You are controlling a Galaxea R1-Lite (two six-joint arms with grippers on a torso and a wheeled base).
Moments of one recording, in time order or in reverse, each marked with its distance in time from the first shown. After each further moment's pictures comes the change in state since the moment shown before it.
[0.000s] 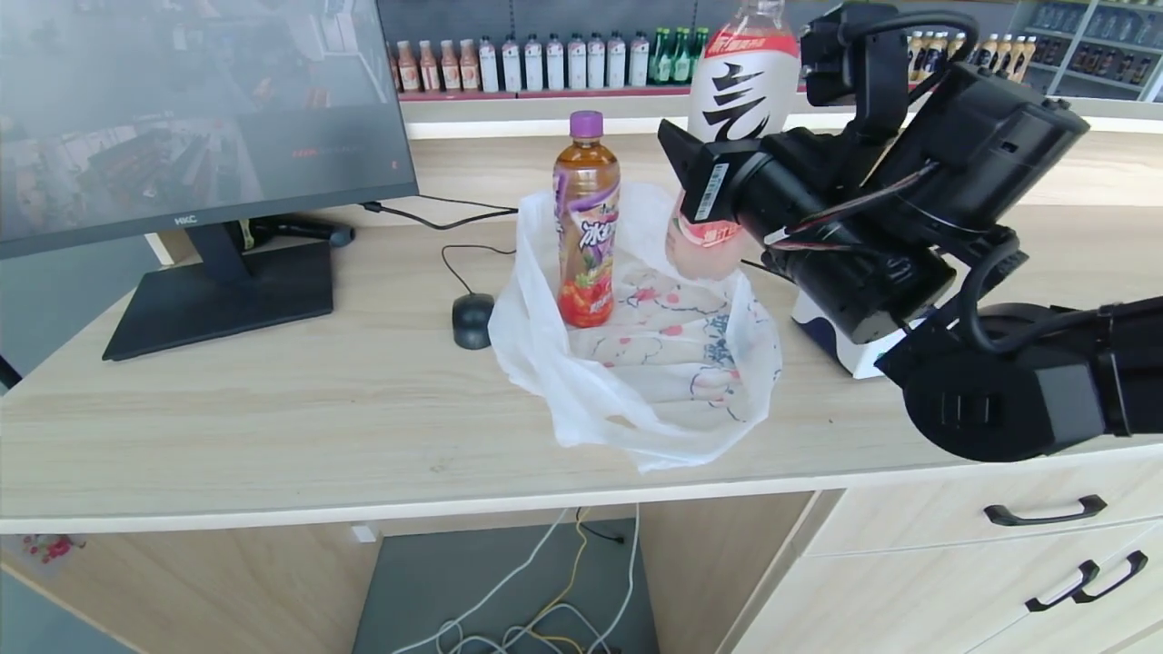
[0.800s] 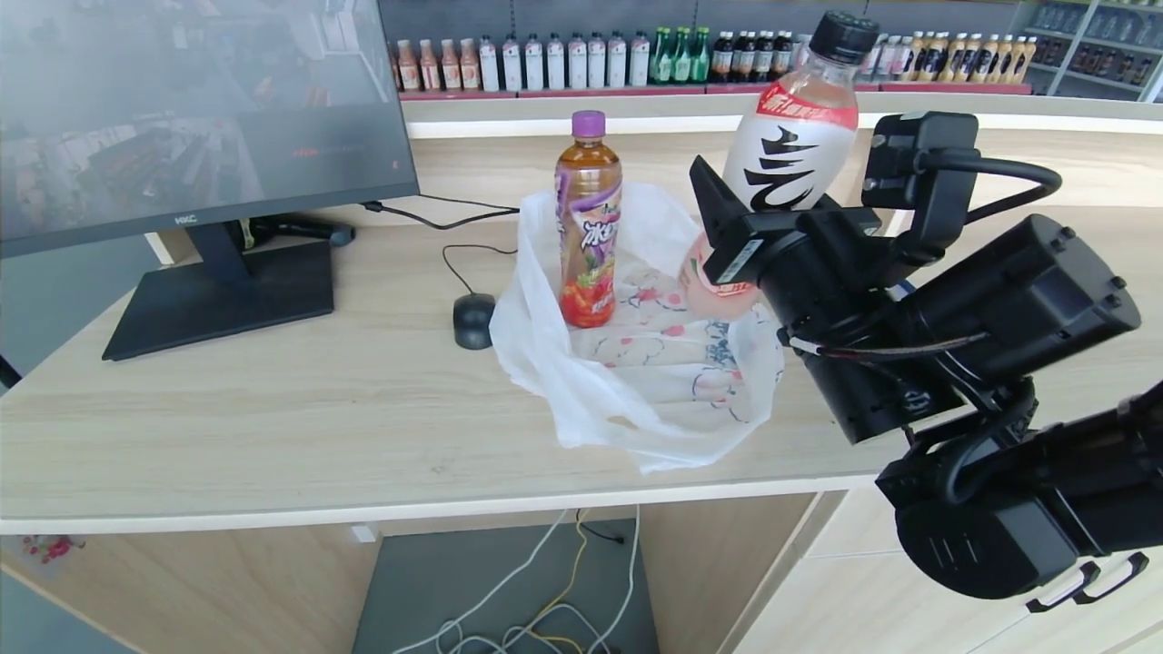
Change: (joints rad) left arm 0.000 0.000 0.000 0.000 0.000 0.000; right arm 0.033 0.013 0.355 -0.562 -0.050 -0.020
